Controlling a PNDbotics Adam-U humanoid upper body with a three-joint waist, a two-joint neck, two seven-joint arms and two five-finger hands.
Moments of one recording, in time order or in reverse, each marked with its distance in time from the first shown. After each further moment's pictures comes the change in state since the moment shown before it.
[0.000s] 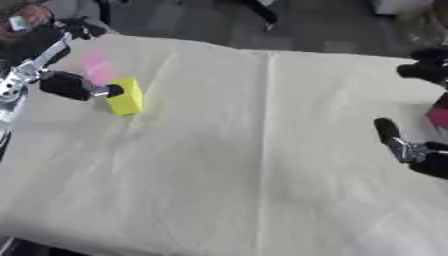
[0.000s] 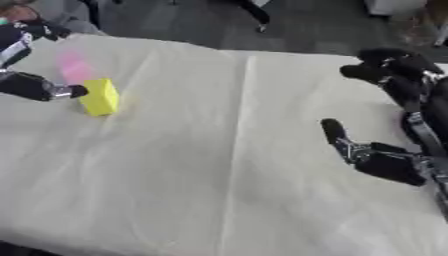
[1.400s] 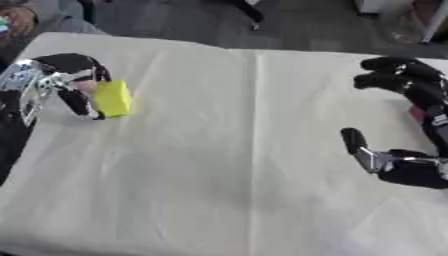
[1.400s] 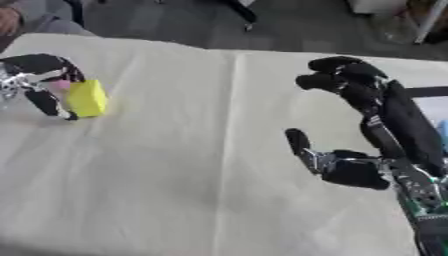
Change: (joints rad) left arm -0.299 -0.110 -0.071 0.627 -0.381 -0.144 -0.047; right arm -0.027 0.054 0.042 0.000 -0.092 -0.038 0.075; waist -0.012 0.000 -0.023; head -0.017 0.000
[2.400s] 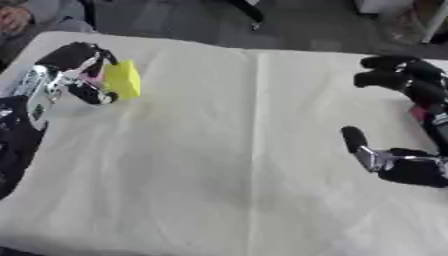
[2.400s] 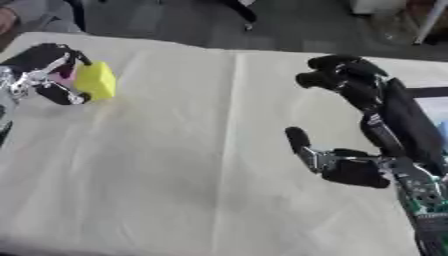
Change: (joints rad) left arm 0.052 -0.009 0.026 -0.148 0.215 0.049 0.233; right arm -0.027 -0.007 0.006 0.000 0.000 -0.011 0.006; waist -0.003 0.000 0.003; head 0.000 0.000
